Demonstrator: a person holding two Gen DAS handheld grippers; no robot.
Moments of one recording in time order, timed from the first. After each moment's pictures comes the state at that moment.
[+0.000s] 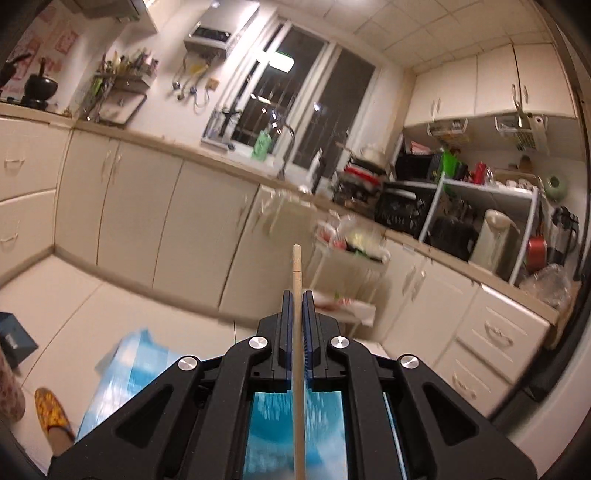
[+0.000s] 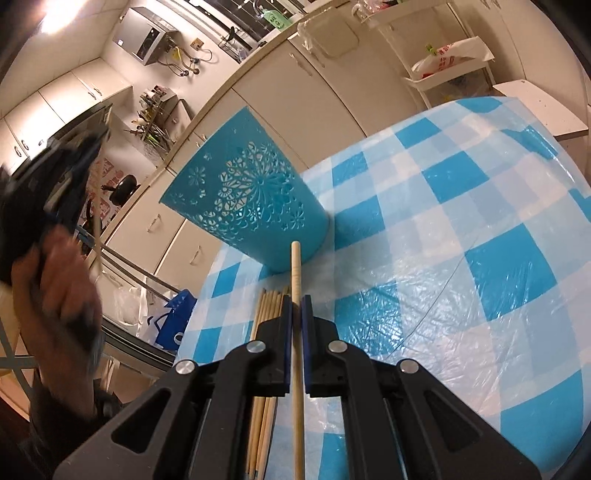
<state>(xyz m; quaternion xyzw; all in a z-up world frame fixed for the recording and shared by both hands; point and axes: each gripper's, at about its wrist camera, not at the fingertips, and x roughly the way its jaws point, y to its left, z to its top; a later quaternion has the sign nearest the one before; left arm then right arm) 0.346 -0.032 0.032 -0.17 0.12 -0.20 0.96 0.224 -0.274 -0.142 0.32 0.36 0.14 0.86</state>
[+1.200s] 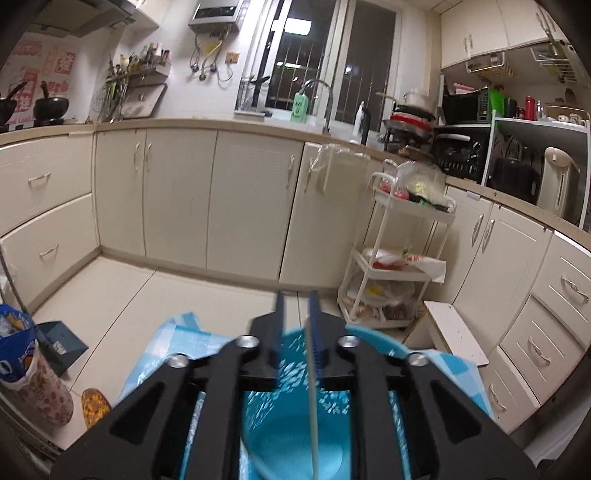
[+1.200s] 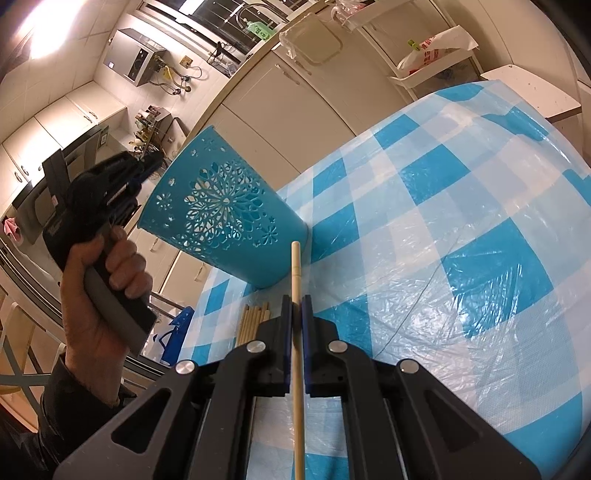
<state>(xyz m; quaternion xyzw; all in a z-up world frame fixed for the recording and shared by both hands) 0.404 -0.072 -0.029 -0.08 0.20 -0.09 0.97 0.232 -0.298 -0.164 0.36 0.35 0.14 0.85</state>
